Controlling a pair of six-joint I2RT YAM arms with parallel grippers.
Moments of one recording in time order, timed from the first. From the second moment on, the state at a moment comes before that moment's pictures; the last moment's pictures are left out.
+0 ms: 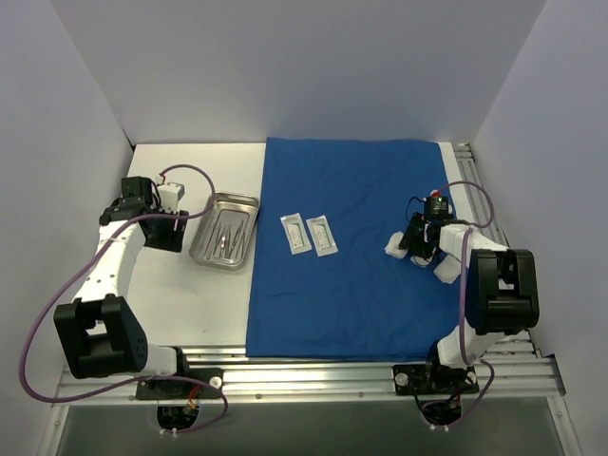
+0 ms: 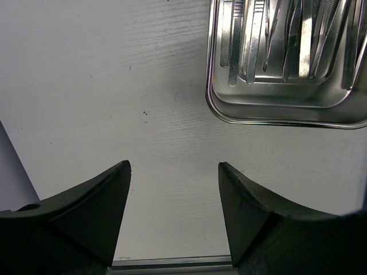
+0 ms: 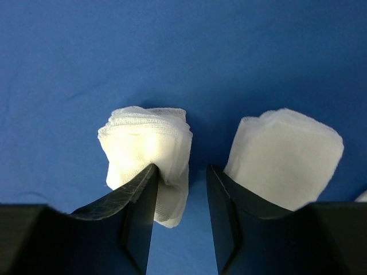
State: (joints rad) left arm 0.12 1.41 1.15 -0.80 0.06 0.30; right arm -0.02 1.62 0.84 -0.27 -0.03 0.45
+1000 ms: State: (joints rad) left arm 0.12 1.42 1.15 -0.80 0.06 0.30; right arm -0.03 1.64 0.81 -0.11 -0.16 0.46
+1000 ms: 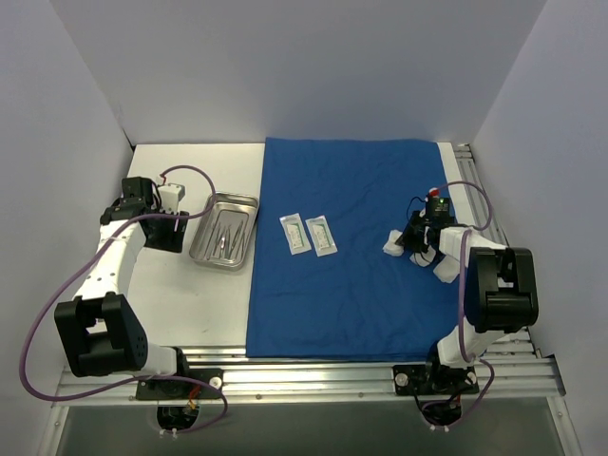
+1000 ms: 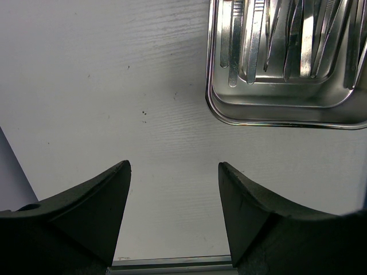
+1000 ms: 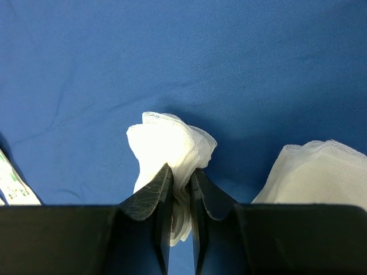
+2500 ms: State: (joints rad) left arm 0.12 1.43 1.15 -0.80 0.03 0.29; right arm 0.74 2.23 1.89 0.01 -0.03 0.84
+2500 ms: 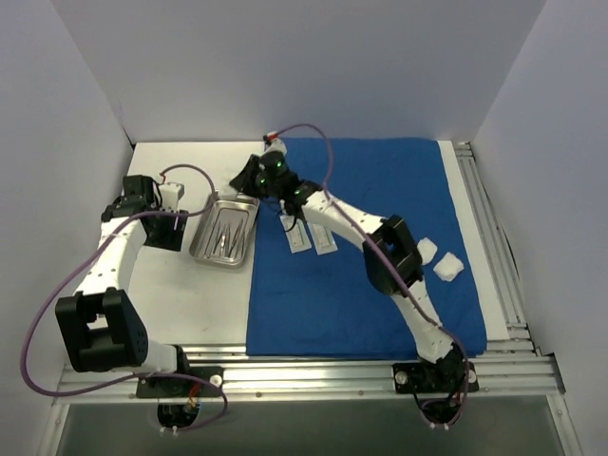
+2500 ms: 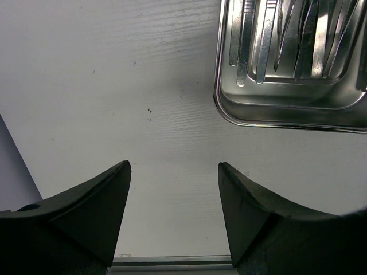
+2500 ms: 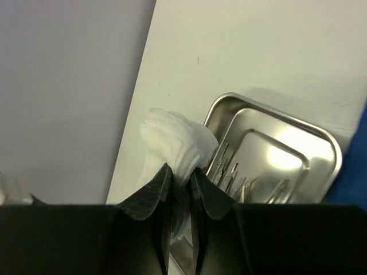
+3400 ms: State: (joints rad) left arm 0.12 1.42 1.15 -0.79 0.01 0.29; right arm 0.85 2.68 2.25 0.03 0.14 1.05
